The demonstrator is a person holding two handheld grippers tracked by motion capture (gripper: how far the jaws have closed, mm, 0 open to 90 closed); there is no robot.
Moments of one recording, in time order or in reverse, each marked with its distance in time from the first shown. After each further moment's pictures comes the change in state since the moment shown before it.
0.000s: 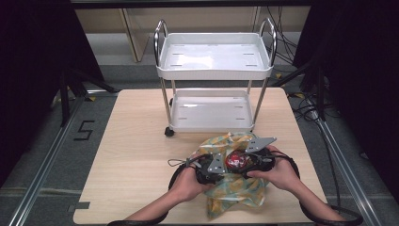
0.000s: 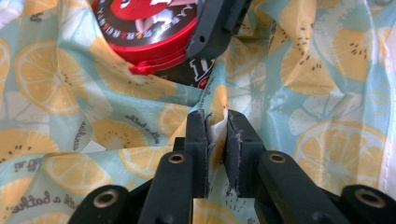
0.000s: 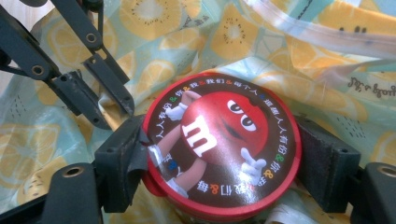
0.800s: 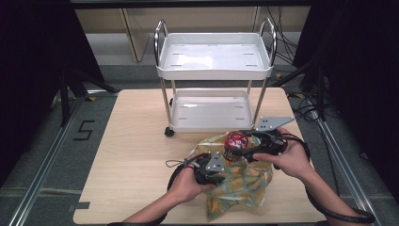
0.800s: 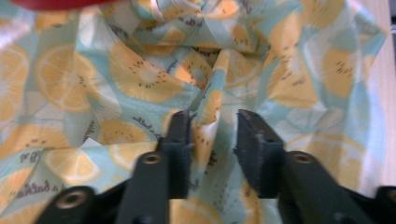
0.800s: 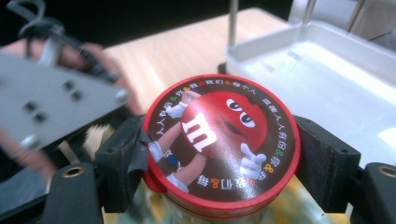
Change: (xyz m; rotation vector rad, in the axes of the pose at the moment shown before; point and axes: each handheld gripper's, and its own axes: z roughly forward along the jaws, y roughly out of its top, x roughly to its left) left arm -0.003 0.002 -0.013 -0.031 0.007 -0.066; right arm 0.003 0.068 -0.058 -0.187 0.019 0.028
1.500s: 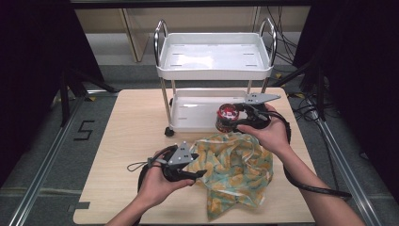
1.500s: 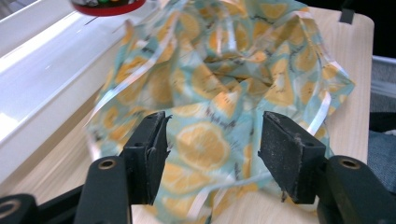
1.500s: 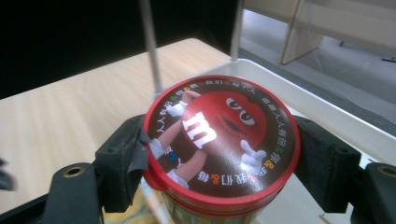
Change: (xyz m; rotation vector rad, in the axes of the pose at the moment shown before) left arm 0.005 -0.028 -0.086 -0.220 0.144 -0.194; right arm -0.043 0.042 0.039 -0.065 -0.198 0.051
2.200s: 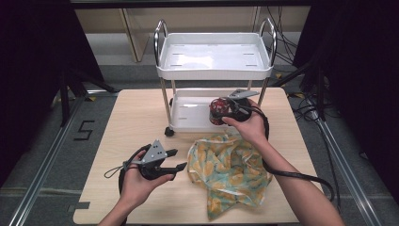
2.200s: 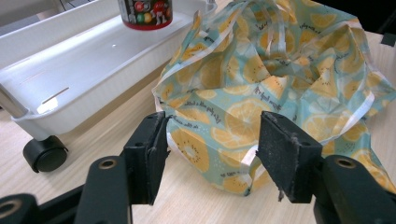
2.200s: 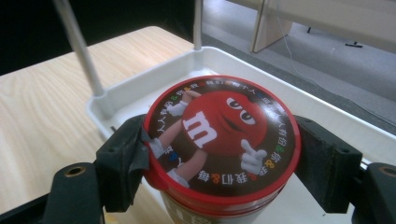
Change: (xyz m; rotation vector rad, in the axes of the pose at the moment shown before) left arm 0.026 -0.032 -0.030 -0.079 0.108 -0.086; right arm -0.020 -0.005 0.067 0.021 -0.134 0.042
